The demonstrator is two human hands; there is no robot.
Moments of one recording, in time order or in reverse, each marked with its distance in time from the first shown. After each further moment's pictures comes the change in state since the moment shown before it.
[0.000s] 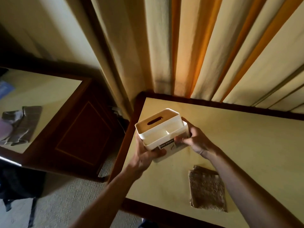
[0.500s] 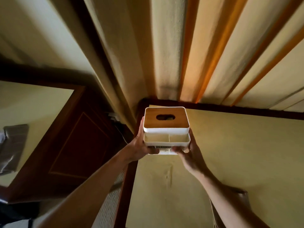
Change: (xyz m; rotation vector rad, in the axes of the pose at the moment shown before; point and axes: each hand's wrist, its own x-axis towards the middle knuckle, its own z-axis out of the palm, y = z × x) left_hand 0.112 -0.019 -0.098 0.310 -0.306 -0.095; right_hand 0.063 0.041 0.068 0.130 0.361 -0.147
